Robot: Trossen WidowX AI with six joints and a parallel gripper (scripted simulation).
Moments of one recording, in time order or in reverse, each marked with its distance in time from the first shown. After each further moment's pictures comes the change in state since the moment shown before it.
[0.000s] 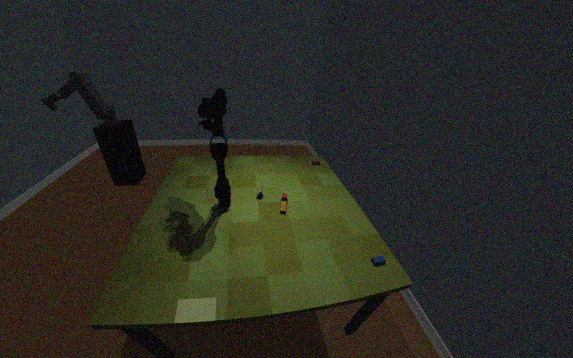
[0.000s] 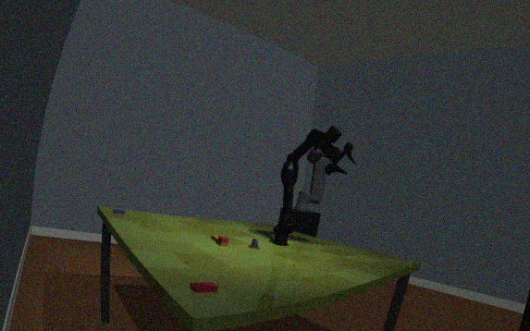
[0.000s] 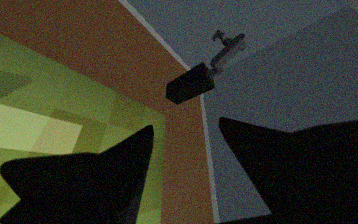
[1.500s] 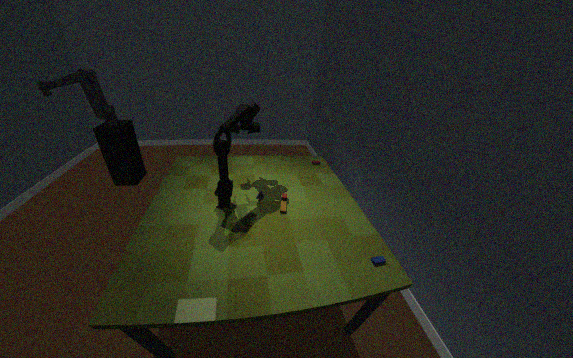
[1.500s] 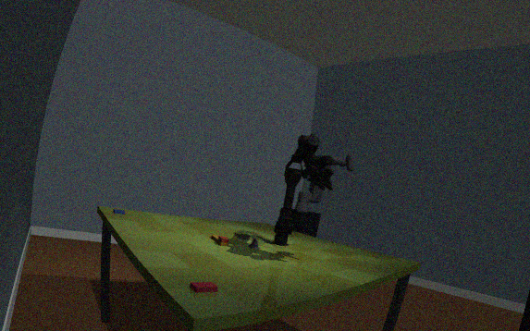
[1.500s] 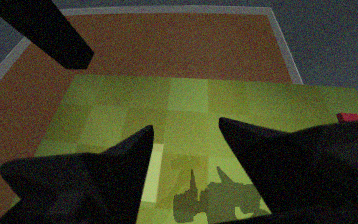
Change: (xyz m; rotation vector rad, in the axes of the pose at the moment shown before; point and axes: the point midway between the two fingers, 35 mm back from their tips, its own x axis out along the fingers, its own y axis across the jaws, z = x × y) arm -0.099 0.065 -0.246 1.544 0.654 -0.432
